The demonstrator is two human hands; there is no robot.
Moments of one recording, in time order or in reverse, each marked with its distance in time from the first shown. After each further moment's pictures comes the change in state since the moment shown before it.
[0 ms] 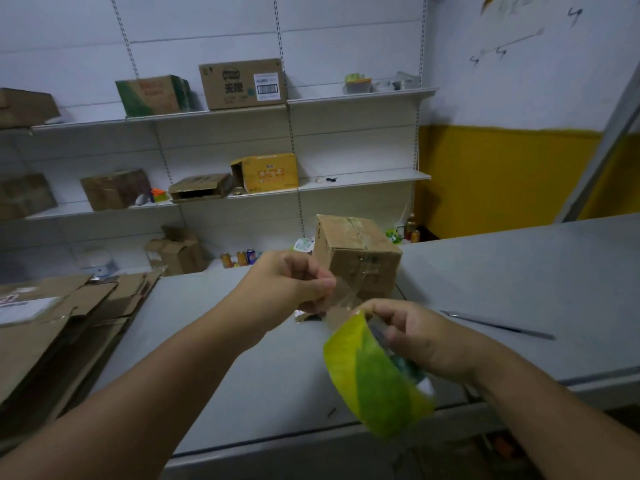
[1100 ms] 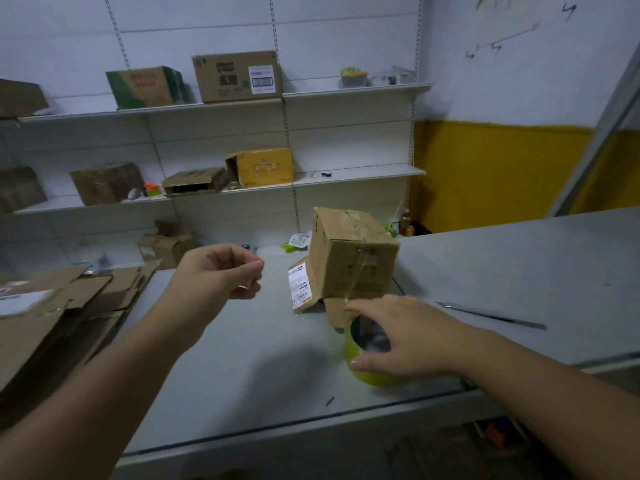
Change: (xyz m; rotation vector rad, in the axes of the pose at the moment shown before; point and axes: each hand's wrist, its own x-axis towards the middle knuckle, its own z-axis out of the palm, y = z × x) left_hand -0.017 -0.022 -0.047 -0.028 0.305 -0.020; right_hand 0.007 -0.008 0.004 -1.222 -0.009 0.220
